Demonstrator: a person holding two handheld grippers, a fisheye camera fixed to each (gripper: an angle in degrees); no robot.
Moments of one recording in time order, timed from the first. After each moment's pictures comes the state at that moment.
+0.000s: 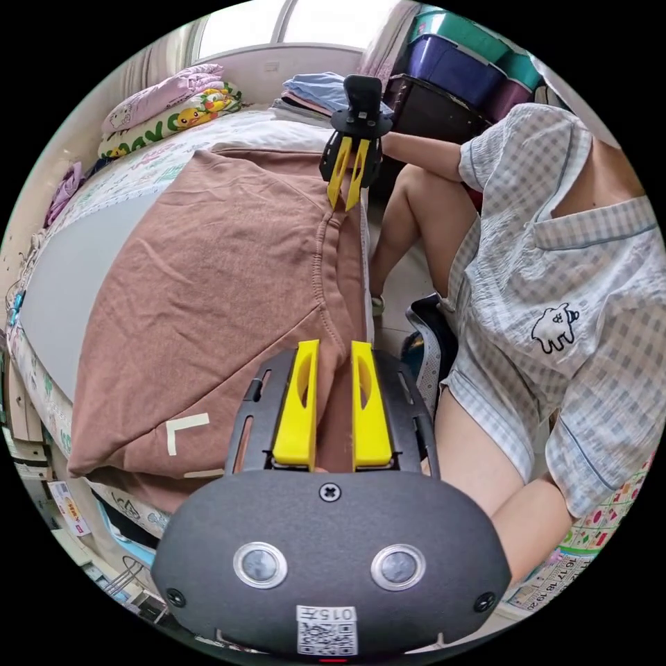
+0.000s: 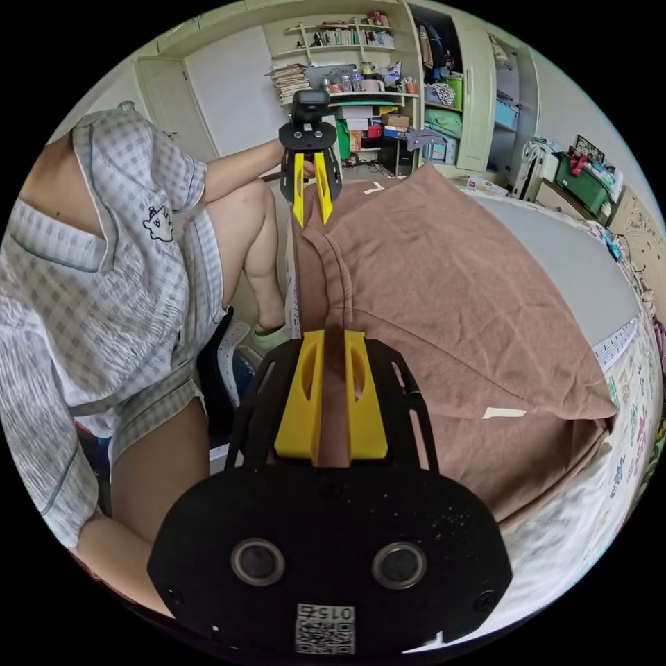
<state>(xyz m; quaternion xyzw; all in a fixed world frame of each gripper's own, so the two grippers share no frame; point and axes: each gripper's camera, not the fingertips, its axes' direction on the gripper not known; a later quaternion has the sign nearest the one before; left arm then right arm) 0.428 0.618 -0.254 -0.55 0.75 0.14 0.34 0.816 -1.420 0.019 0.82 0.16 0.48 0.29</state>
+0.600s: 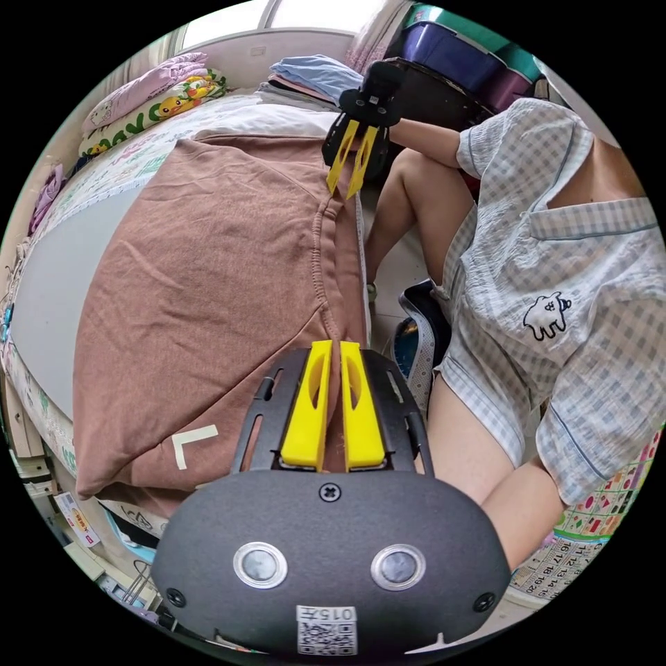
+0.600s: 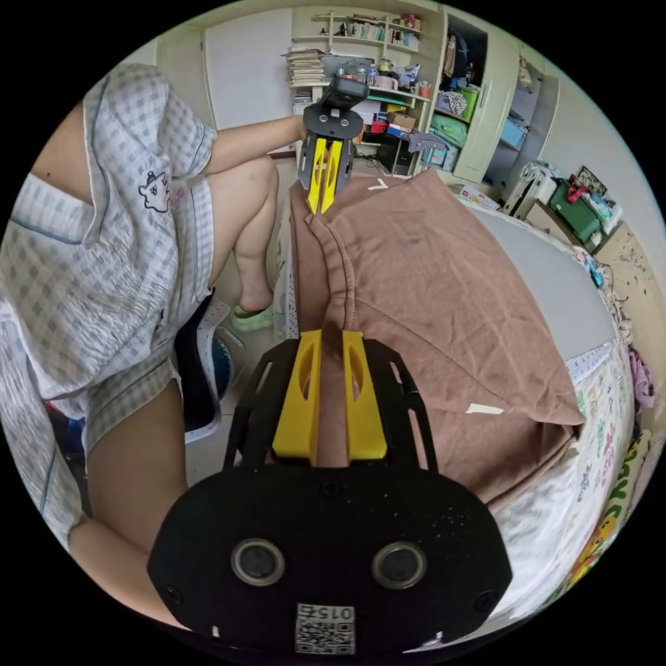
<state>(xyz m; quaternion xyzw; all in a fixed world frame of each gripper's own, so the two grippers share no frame) 0.504 0.628 -0.266 -0.56 0.76 0.17 0.30 0.836 -1.539 -0.024 0.76 0.21 0.53 0.32</state>
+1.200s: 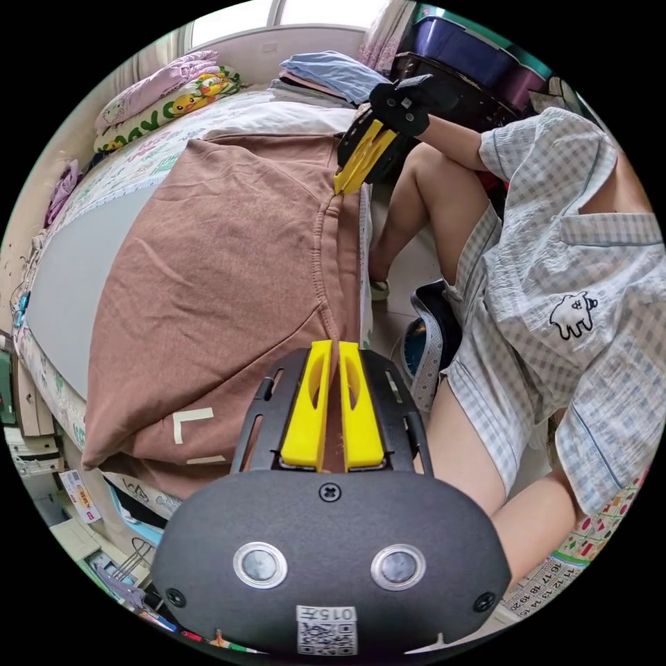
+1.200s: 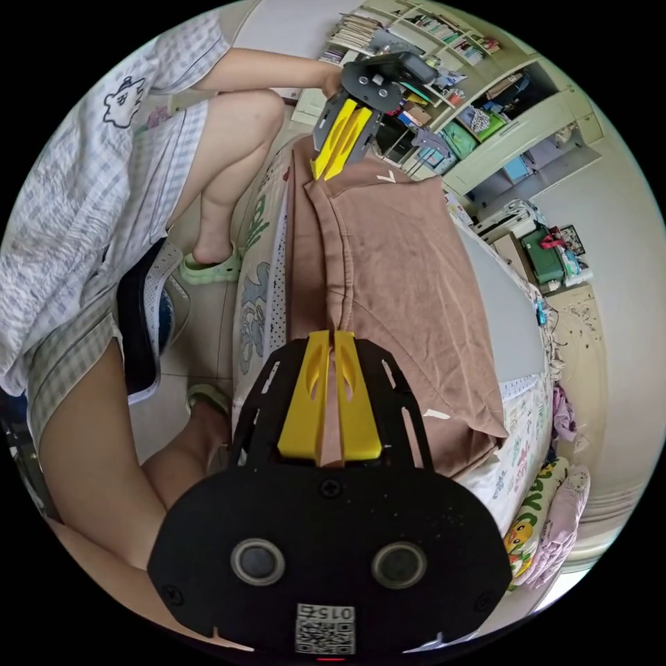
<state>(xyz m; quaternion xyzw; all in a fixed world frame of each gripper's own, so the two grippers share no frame) 0.537 0.611 -0.298 -0.57 0.73 0.19 0.32 0.894 -1.523 -0.061 0.63 0.28 0.62 0.38</state>
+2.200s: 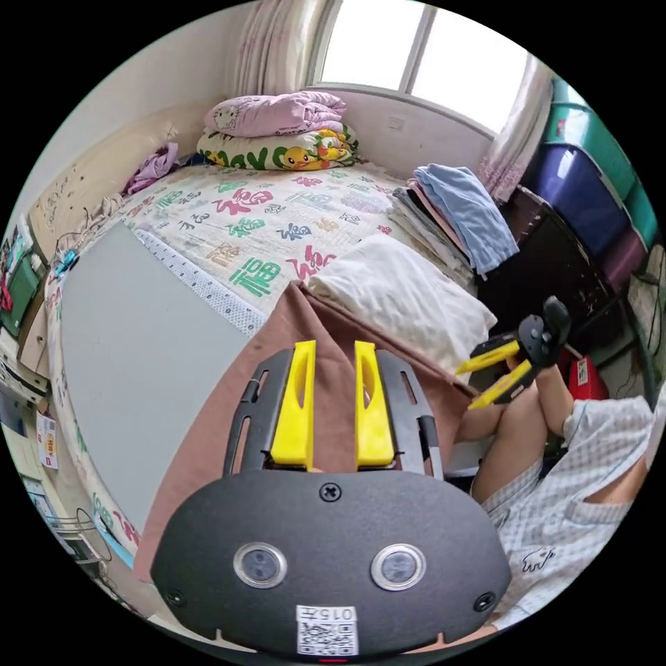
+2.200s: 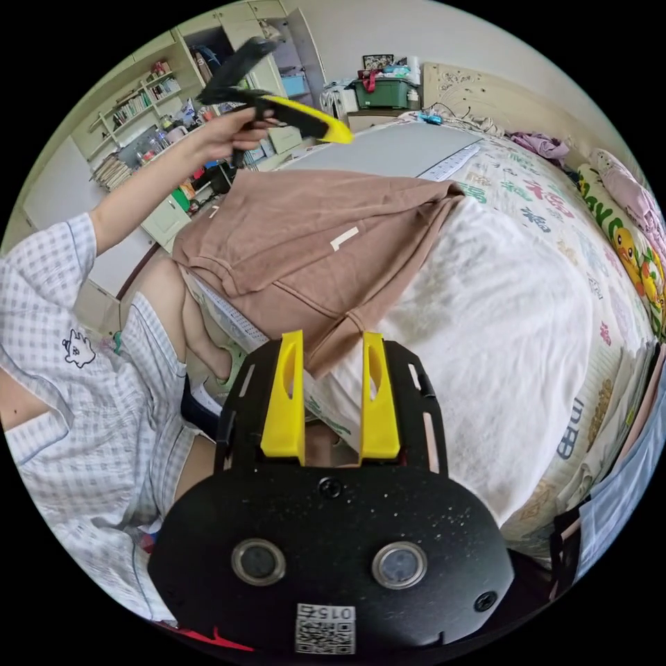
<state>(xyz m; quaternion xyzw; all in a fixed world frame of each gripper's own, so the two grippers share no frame) 0.784 0.603 -0.162 -0.62 0.61 0.05 0.49 0.855 -1.263 0.267 0.77 -0.07 0.63 0.06</state>
